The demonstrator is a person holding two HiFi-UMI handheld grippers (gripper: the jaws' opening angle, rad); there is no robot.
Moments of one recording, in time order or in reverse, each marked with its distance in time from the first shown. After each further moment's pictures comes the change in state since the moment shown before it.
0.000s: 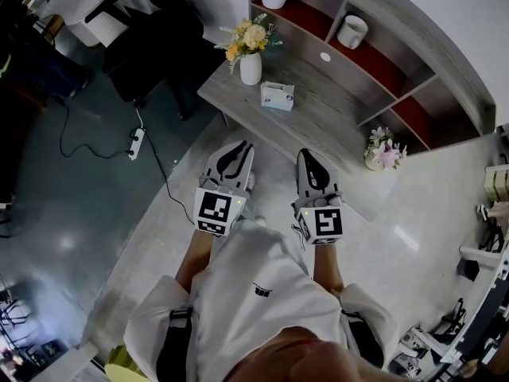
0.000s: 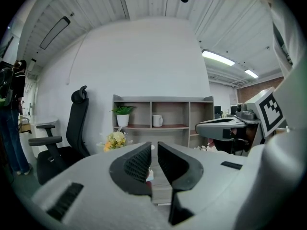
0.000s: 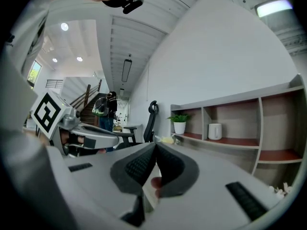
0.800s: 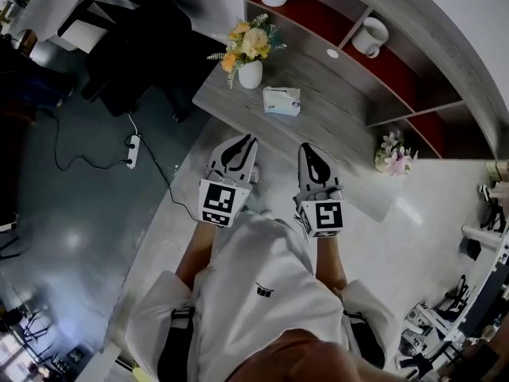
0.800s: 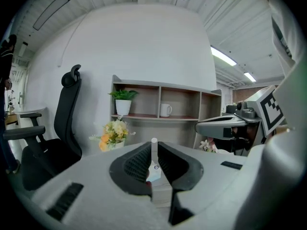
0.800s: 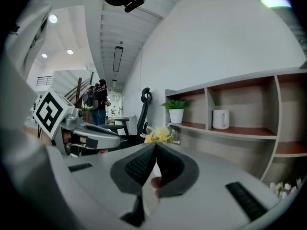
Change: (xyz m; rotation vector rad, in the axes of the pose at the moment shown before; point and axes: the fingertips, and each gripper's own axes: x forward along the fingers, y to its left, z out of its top) left arm 0.094 0.078 -0.039 -0.045 0.092 -0.104; right arm 0.110 -0.024 -0.039 0.030 0.112 -0.061
